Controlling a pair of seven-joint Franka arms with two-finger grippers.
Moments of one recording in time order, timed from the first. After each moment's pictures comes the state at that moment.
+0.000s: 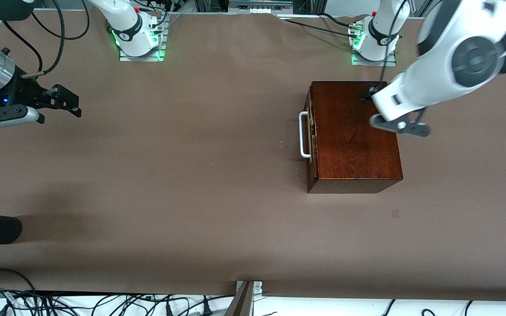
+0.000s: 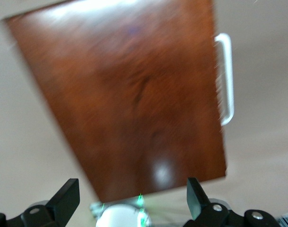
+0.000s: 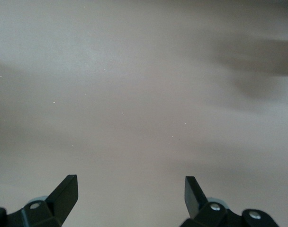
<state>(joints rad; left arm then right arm) -0.21 0.22 -0.17 -1.56 -0.05 1.47 -0.13 0.10 0.02 -0.01 -1.65 0.05 1.69 -0.09</state>
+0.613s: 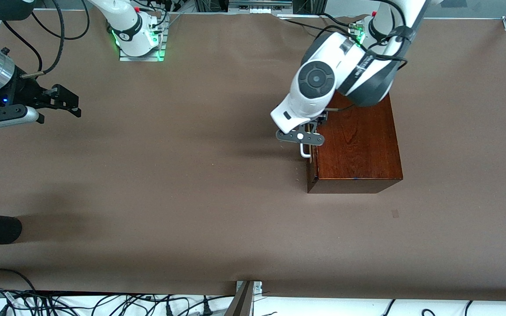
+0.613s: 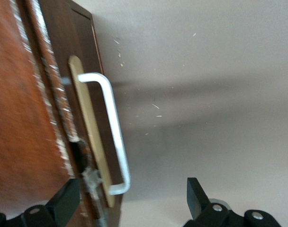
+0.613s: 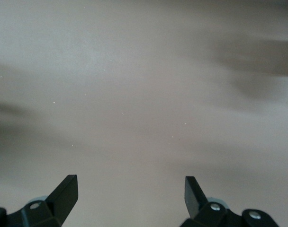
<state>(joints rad) -0.50 0.42 -0.18 -1.55 -0.03 1.75 -0.55 0.10 0.02 -0.01 -1.65 0.05 1.69 -0.09</state>
